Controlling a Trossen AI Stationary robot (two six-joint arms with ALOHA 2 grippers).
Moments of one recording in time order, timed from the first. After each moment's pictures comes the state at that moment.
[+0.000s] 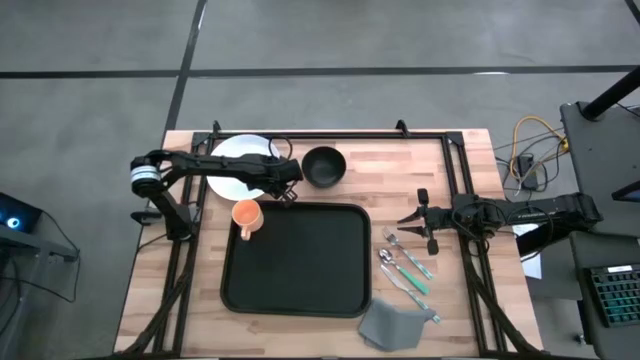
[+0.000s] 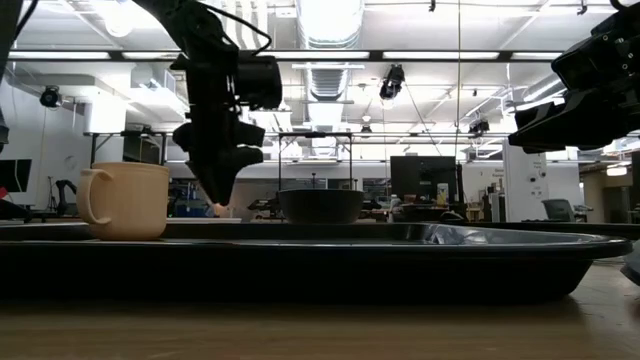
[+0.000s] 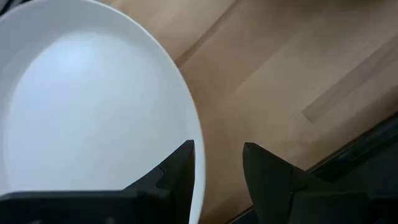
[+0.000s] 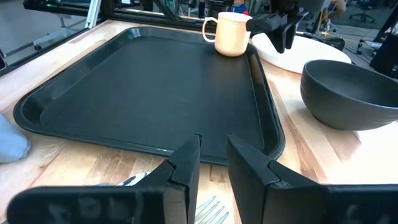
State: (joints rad) left arm 0.31 1.64 1.07 -0.78 -0.36 -0.48; right arm 0.03 0.30 0.01 0.01 -0.05 -0.08
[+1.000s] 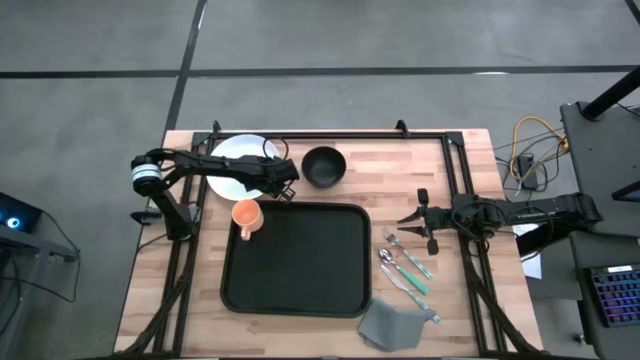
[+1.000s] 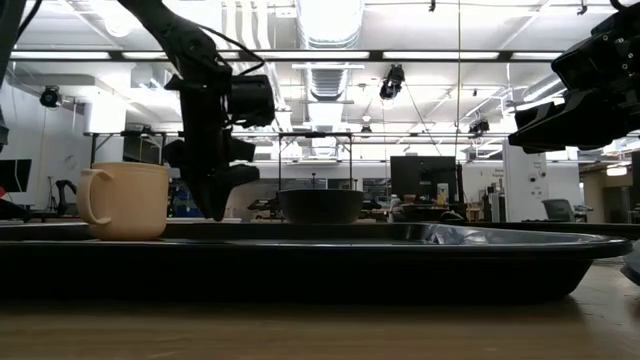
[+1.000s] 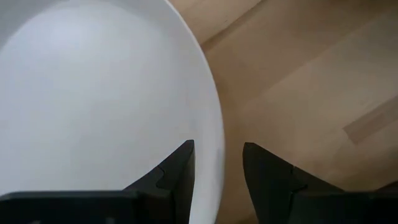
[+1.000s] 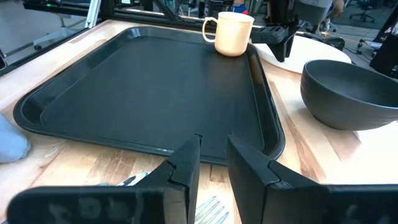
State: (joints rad) left arm 0.35 1.66 0.97 -0.66 -0.37 -0.56; right arm 0.03 0.30 0.01 0.01 -0.05 -0.08
